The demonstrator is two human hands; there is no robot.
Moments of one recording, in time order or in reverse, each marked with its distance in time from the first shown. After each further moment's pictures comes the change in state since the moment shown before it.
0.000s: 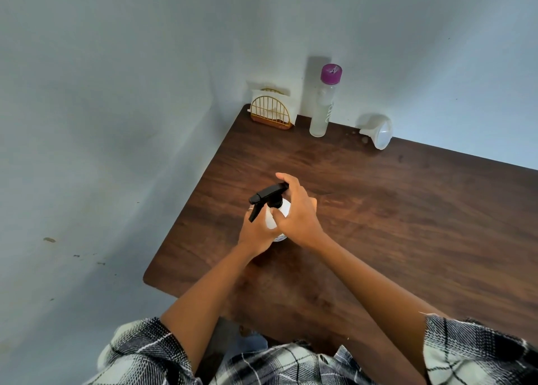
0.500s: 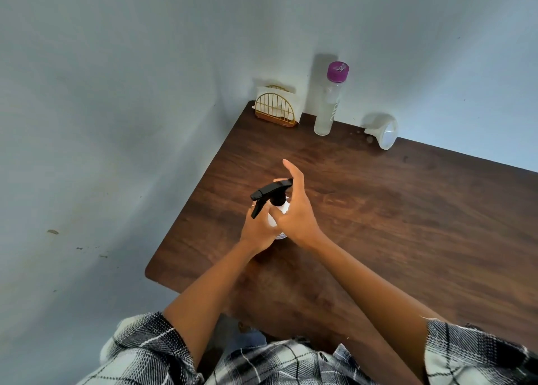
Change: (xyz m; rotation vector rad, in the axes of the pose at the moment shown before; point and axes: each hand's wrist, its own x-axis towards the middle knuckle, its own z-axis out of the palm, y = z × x) left_hand 0.016 -0.025 0.012 -0.027 0.005 -0.008; right_hand -0.002 -0.016 -0.001 0.171 -0.020 0.043
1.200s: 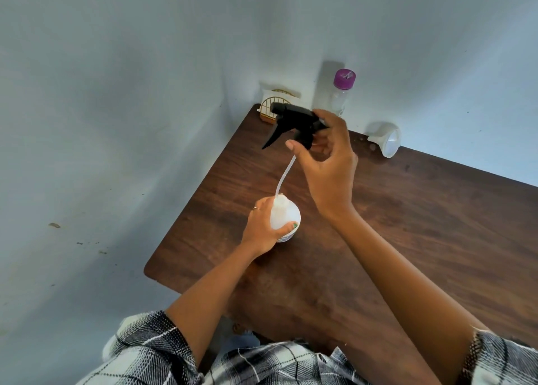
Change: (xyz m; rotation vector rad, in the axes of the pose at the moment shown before) left_hand -0.018 0.024 -0.014 0.113 0.086 0.080; right_hand 0.030 -0.071 -0.042 0.016 0.471 -0.385
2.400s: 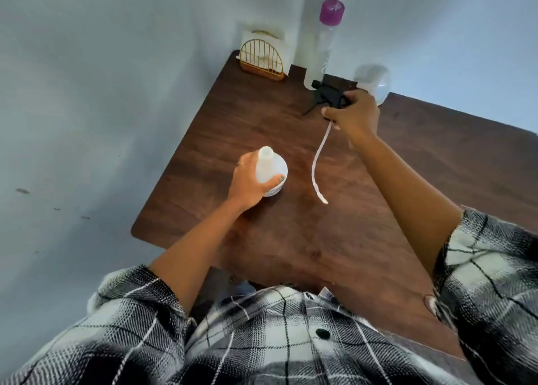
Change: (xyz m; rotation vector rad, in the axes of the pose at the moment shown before) left_hand 0.003 0.000 -0.001 -0.038 0.071 0.046; right_hand 0.032 0.098 -0.046 -0.291 -0.052 0.688
